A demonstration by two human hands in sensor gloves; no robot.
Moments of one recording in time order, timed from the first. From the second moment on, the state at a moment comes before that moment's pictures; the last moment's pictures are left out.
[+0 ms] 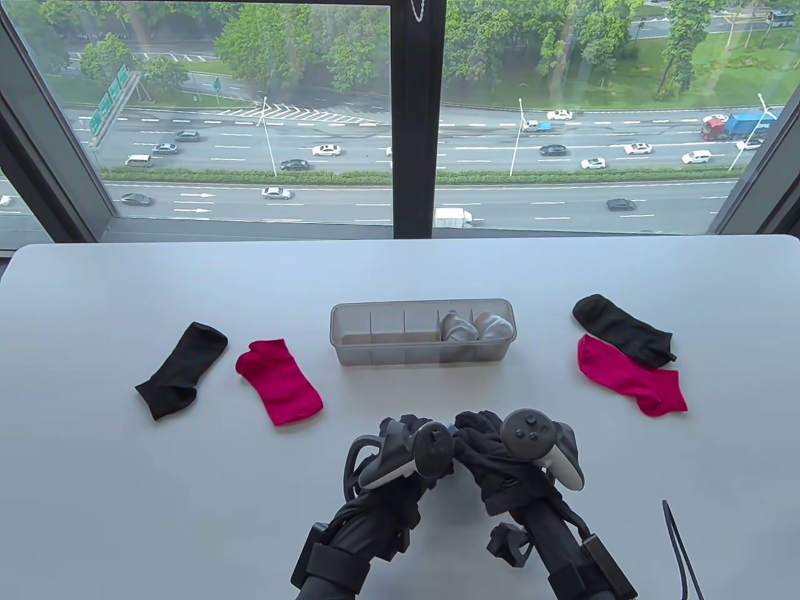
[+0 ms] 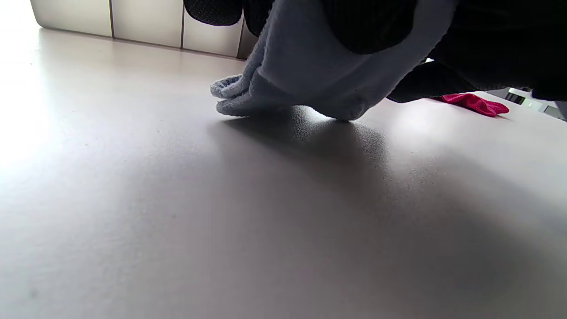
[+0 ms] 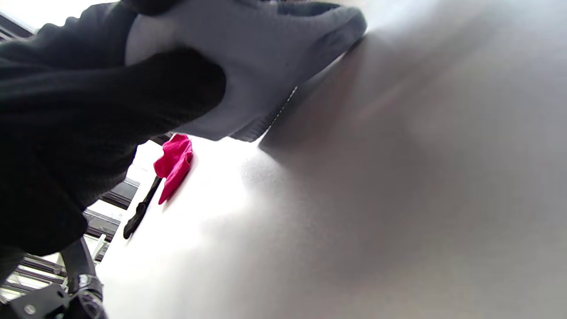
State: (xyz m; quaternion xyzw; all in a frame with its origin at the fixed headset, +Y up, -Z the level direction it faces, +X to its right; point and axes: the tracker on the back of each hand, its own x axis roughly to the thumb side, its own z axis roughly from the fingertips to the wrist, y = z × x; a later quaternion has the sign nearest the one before) left_hand -0.030 -0.733 -0.306 -0.11 -0.21 0.08 0.97; right_hand 0.143 -0.768 -0.313 0.12 0.21 0.86 0.44
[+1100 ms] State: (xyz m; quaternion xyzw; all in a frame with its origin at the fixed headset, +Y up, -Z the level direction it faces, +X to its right) left_hand -0.031 -0.724 -0.304 -0.12 -0.21 0.05 0.97; right_hand 0.141 -0.761 -0.311 0.15 0.19 0.87 0.42
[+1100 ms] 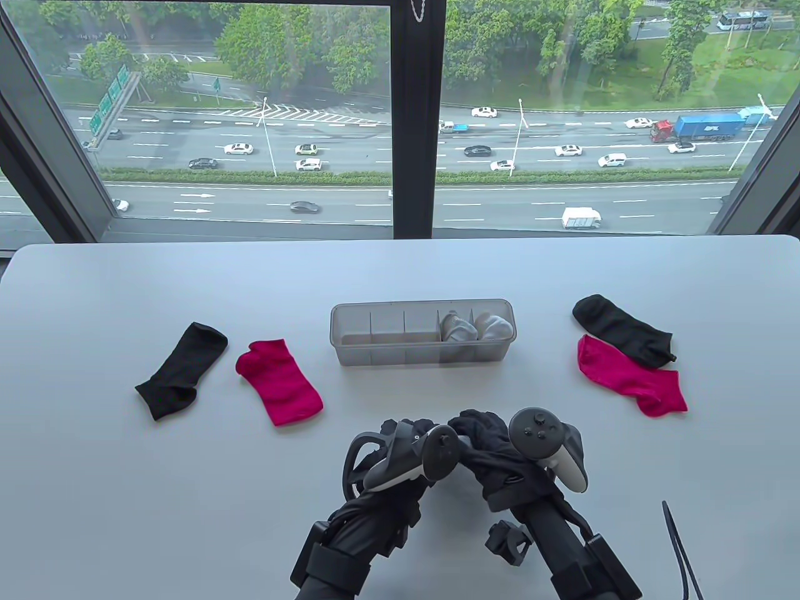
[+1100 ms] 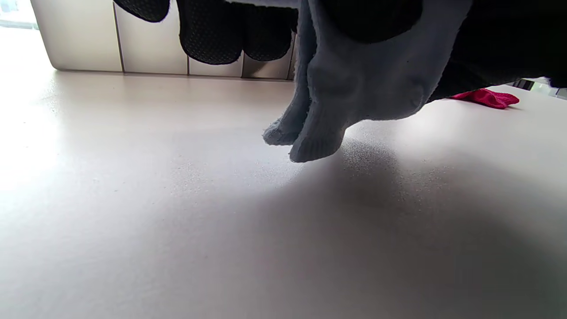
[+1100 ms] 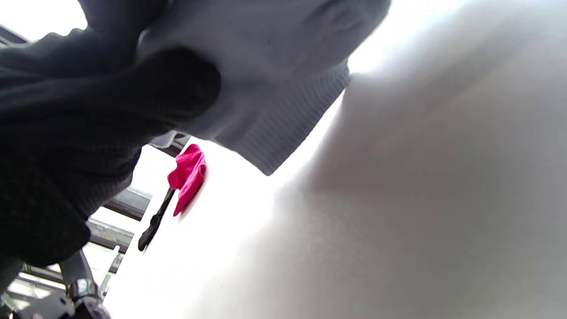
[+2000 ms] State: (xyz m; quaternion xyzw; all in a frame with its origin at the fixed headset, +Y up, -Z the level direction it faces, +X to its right) left_hand -0.033 -0.716 -0.301 -0.08 -0.21 0.07 0.97; right_hand 0.143 -0.758 -0.311 0.12 0.17 0.87 0.45
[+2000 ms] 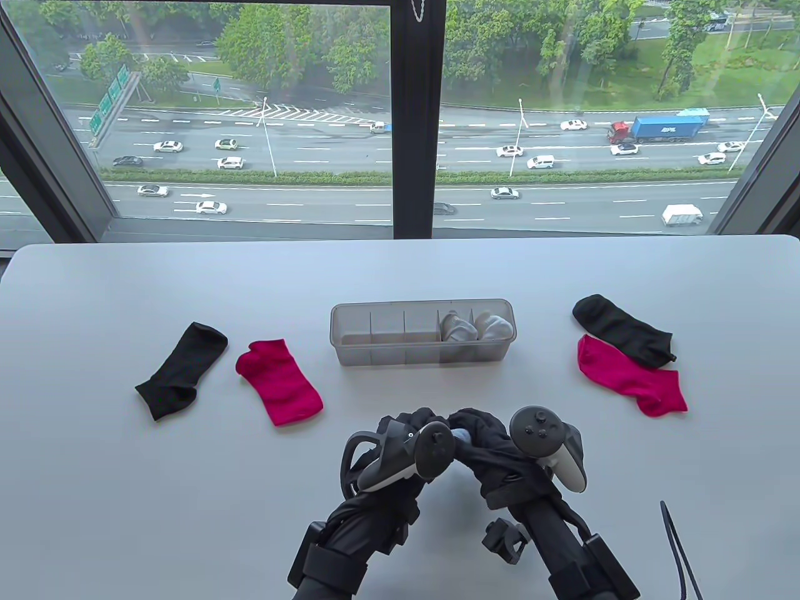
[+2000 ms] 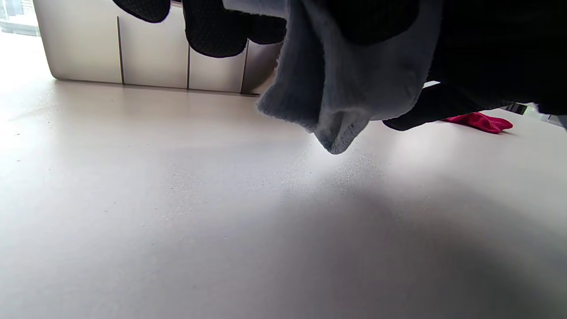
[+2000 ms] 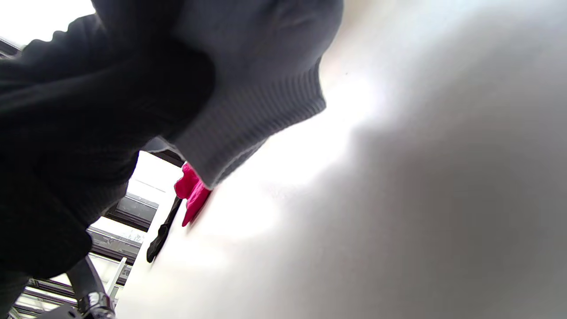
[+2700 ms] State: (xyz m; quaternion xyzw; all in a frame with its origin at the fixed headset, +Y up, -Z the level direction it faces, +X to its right) left_hand -0.029 -0.714 -0.300 -0.07 -0.20 0.05 0.98; right_hand 0.143 -0.763 -0.309 0.10 0.18 0.85 0.49
